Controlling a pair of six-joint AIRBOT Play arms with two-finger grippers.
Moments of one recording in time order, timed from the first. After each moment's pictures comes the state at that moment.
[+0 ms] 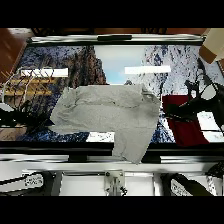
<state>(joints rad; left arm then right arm) 0.40 -1.40 0.85 1.11 -1.16 -1.40 -0.11 -1.17 1.06 -1.35 1.39 1.63</state>
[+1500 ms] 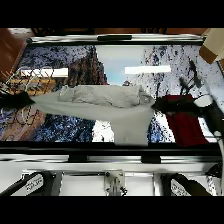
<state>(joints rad) 0.39 -1.09 1.23 1.10 -1.21 -1.36 -0.11 -1.09 0.96 -0.83 1.00 1.31</state>
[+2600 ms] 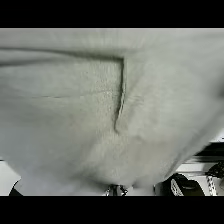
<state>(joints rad) 0.38 -0.72 1.77 1.28 -1.39 -1.45 -0.11 -0.75 1.73 -1.34 1.31 1.51</state>
